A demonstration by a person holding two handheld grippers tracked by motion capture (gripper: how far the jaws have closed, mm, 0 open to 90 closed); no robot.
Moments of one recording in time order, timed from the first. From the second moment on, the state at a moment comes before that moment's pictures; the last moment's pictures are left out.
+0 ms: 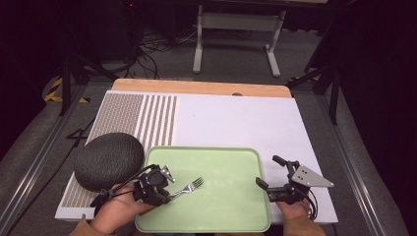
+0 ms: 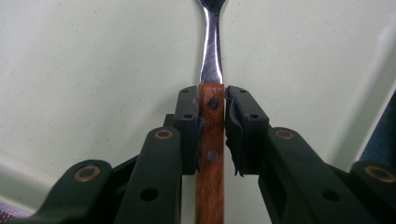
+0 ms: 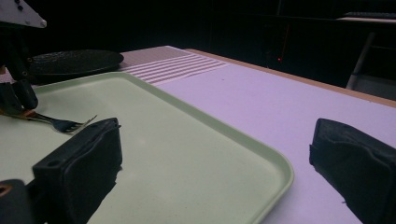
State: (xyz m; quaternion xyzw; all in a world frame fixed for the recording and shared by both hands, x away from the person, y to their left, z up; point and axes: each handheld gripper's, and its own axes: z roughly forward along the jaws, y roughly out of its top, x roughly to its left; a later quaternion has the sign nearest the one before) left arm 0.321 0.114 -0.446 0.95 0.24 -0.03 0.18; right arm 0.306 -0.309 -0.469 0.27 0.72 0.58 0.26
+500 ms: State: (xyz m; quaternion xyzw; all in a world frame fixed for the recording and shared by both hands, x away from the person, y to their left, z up) left arm 0.320 0.110 -0.428 0.95 0.19 -0.02 0.25; right arm 0.306 -0.310 -0.470 0.27 0.72 0.58 0.26
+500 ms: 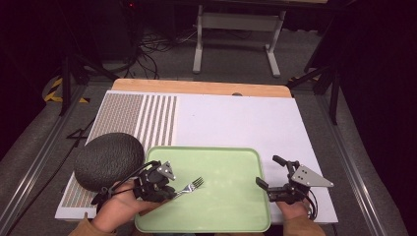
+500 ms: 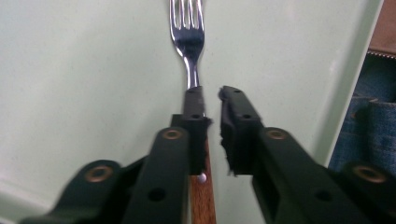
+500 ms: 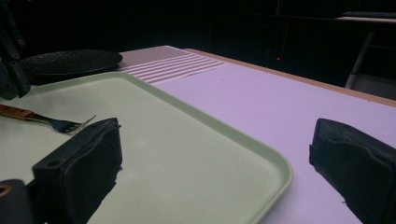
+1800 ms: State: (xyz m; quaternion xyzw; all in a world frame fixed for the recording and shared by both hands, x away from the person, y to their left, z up) left arm 0.336 0.091 -0.452 0.97 0.13 -0.01 0.19; right arm 0.305 -0.310 -0.469 0.27 0.72 0.58 0.26
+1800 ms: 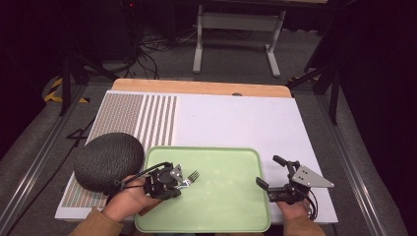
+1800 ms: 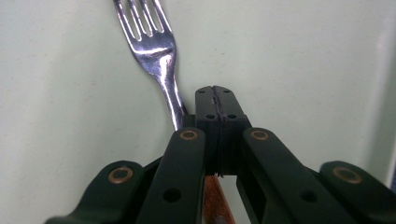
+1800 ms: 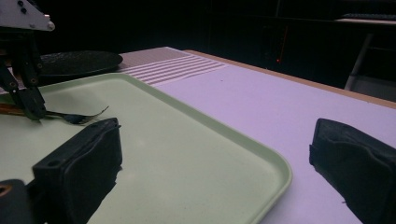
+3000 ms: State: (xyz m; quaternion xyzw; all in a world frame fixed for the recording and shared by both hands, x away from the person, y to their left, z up) left arm 0.358 0.127 -0.451 0.96 0.21 0.03 0.18; right arm 0.305 -0.310 -0.469 0.27 0.72 0.58 0.26
